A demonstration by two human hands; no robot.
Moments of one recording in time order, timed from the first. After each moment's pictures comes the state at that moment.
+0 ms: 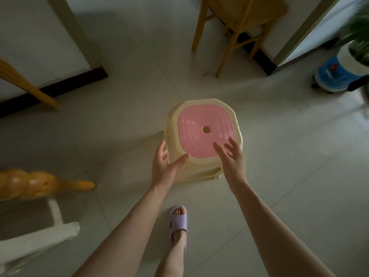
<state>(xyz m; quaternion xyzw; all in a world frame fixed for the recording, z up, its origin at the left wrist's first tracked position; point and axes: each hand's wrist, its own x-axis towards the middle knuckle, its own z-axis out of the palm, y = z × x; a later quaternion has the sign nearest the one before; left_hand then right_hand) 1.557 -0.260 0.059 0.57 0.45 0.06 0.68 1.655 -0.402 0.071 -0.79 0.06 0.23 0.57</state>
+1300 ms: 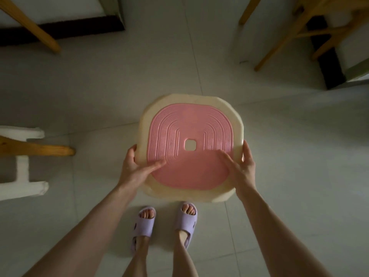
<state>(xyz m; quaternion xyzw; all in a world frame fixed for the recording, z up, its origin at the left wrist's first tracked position) 1.668 -0.254 -0.054 0.50 0.63 0.06 0.59 1.867 -0.417 -0.061 -0.82 0.01 0.36 0.44</state>
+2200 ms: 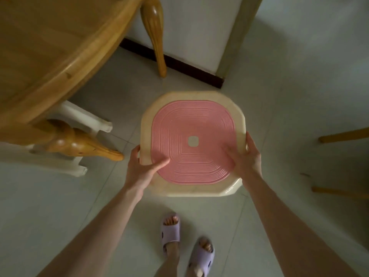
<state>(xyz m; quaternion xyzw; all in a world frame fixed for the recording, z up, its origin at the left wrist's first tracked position) 1.593 -0.023 0.011 0.29 0.74 0.29 0.54 1.857 -0.016 -0.003 -0.80 -0.29 0.43 0.30</state>
